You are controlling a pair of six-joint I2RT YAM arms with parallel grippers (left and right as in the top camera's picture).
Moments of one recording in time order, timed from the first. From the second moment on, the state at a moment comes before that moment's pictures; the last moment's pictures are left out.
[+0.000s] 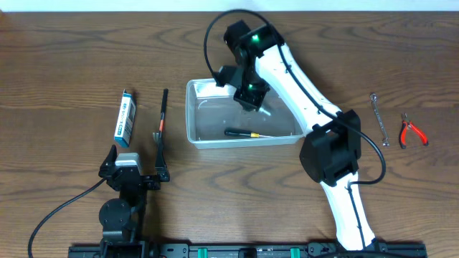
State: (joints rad) left arm -0.01 0.01 0.03 -0.13 -0.01 -0.04; right arm 0.54 2.37 2.25 -1.47 -0.07 -0.59
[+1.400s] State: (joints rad) left arm -0.01 0.01 0.03 -0.13 -0.01 -0.04; right arm 0.54 2.26 2.18 -1.39 -0.09 -0.41
